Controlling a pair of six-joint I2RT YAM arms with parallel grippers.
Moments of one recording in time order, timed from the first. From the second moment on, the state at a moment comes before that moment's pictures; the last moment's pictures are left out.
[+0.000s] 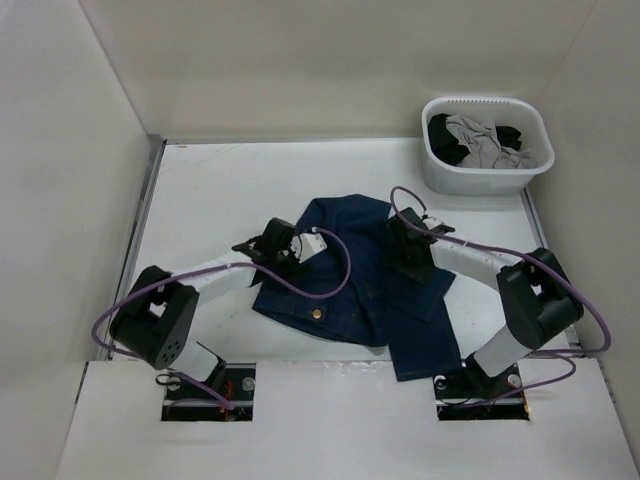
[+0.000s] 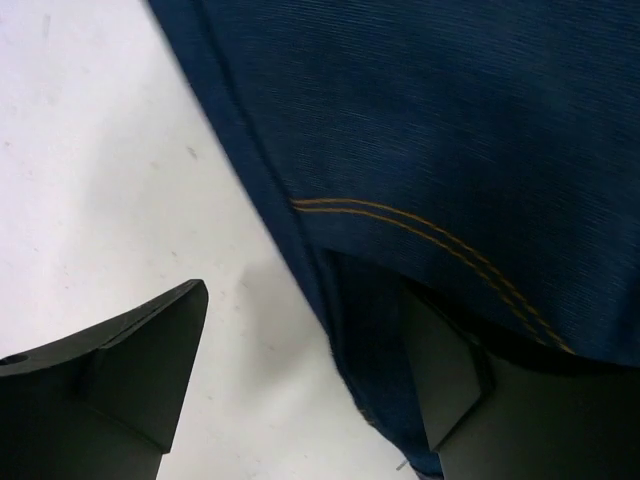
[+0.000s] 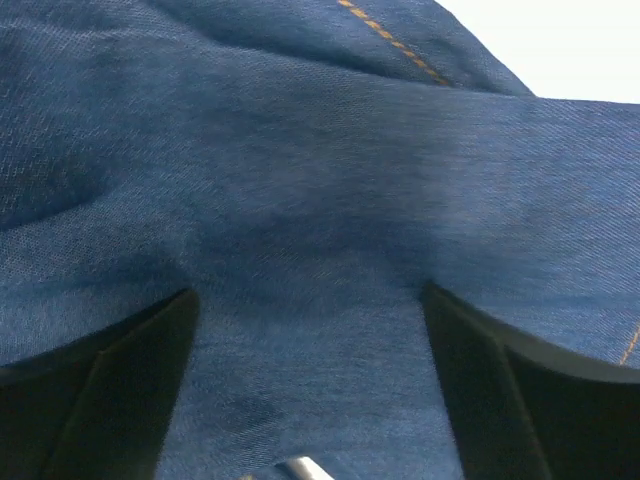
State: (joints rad) left arm -0.55 1.52 0.78 -0.22 -0.10 0.55; right arm 0.53 1.58 0.89 -0.54 0.27 1.01
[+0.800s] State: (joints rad) left arm -0.82 1.35 0.63 -0.24 -0.10 0.56; right arm 0.79 1.82 1.65 -0.40 -0.05 0.45
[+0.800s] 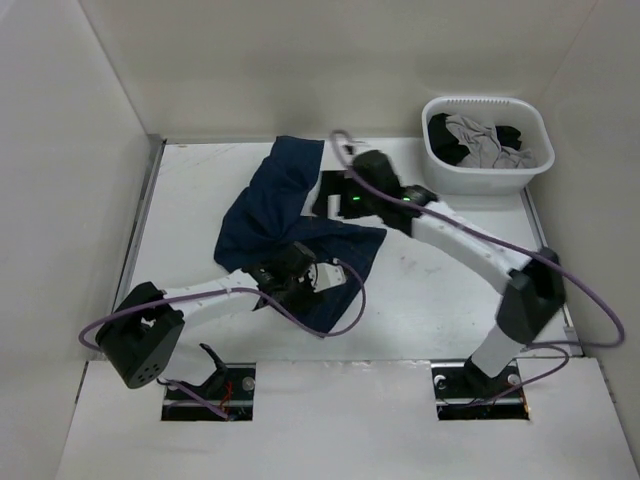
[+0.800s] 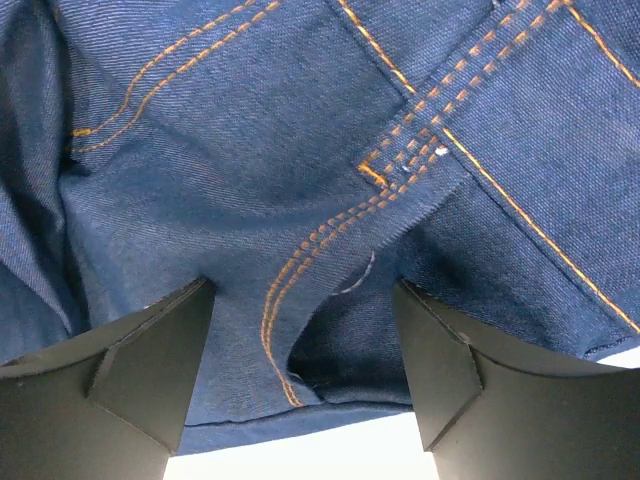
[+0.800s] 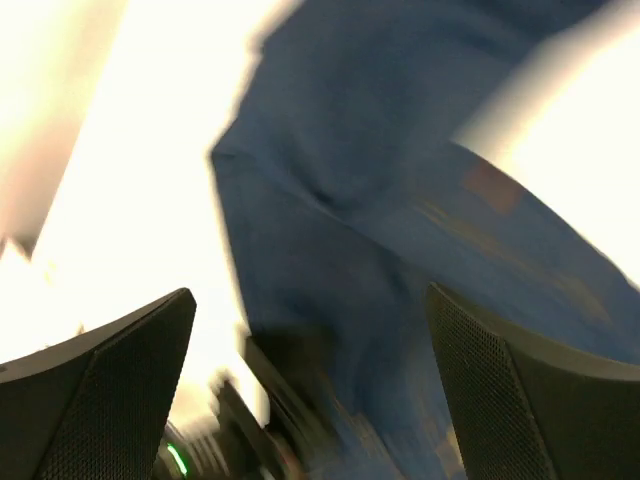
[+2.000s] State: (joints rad) left arm -0.62 1.22 0.73 -0.63 0.19 0.37; right arm 1.08 1.29 0.74 -0.23 0.11 1.38
